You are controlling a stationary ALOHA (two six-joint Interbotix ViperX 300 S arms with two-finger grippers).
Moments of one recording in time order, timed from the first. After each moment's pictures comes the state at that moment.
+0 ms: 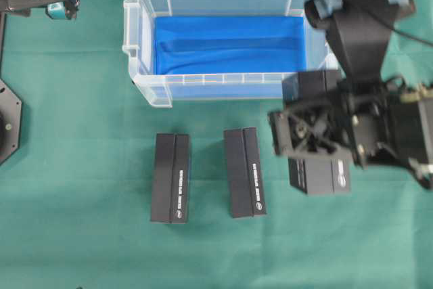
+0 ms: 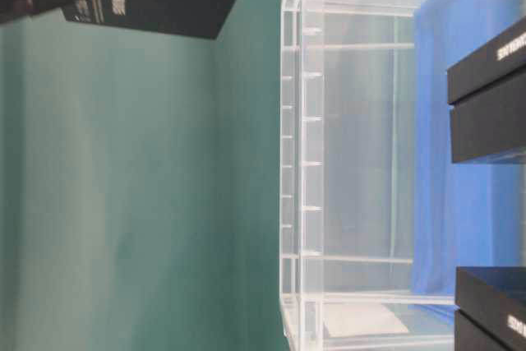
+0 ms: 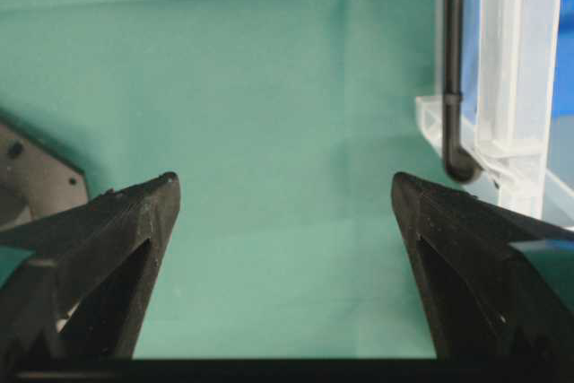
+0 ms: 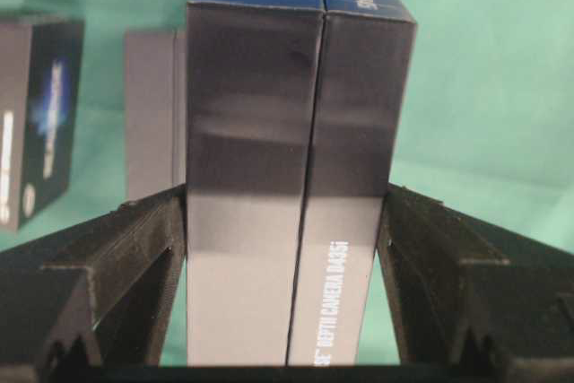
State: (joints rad) left arm 0.41 -0.46 0.39 0.13 1.41 -1.11; right arm 0.28 -0.04 -0.20 -0.28 1.69 1.81
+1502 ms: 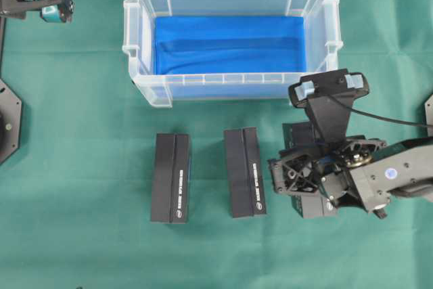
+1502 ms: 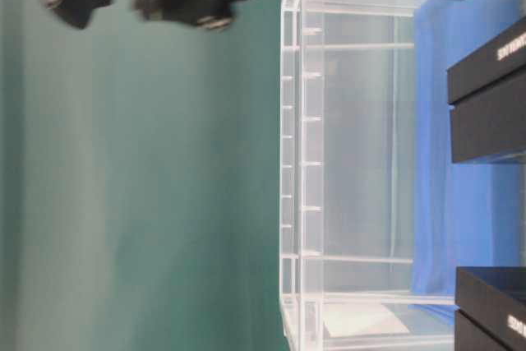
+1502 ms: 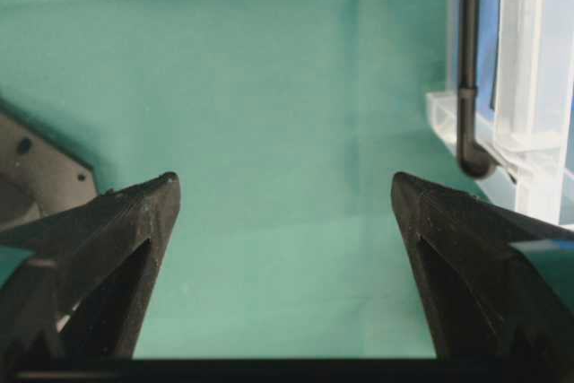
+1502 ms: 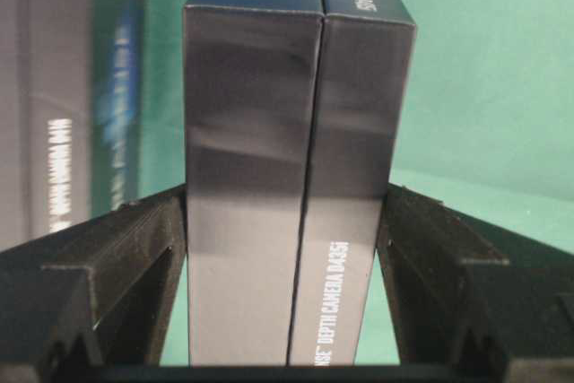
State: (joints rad) left arm 0.41 -0.48 0.42 0.13 1.41 -1.11; right arm 0.34 -0.01 0.30 -0.25 1.25 1.97
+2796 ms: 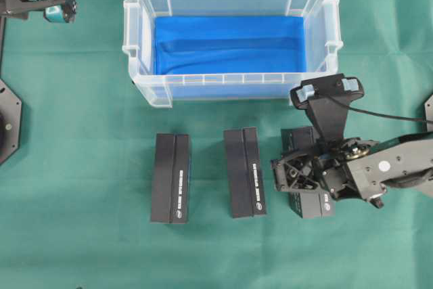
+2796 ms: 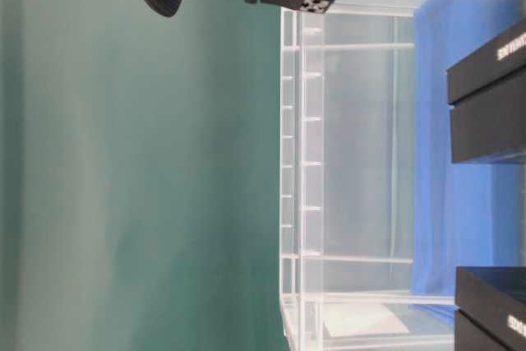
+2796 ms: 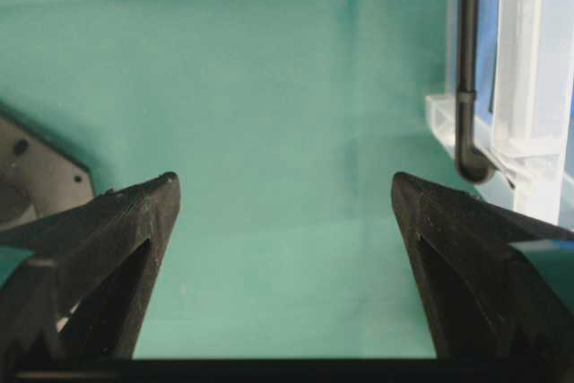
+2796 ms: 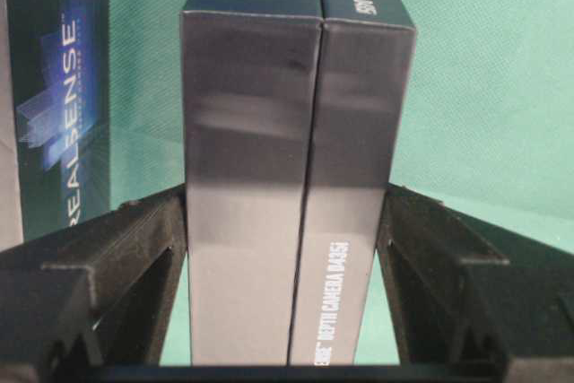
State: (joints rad) left arm 0.41 -0.47 0.42 0.13 1.40 -1.12; right arm 0.32 -0.01 0.41 -0.22 1.09 1.97
